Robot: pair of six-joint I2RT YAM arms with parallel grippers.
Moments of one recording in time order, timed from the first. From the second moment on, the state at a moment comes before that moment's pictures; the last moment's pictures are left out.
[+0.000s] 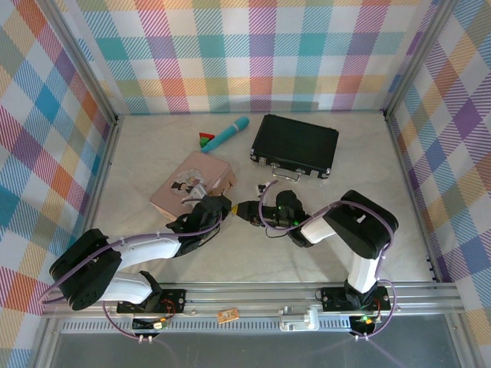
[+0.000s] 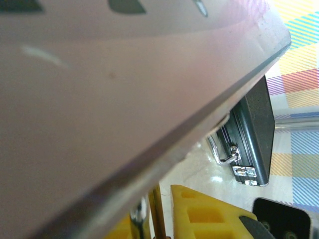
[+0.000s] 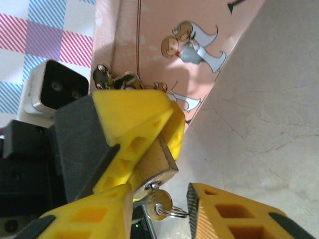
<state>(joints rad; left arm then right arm) -0.79 1.32 0.48 0.28 -0.36 -1.39 0.79 1.82 0.55 1.06 -0.51 1.16</state>
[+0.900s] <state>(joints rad) -0.78 1.39 0.39 0.58 -0.36 -1.34 0.79 1.88 0.55 1.18 -0.48 1.58</state>
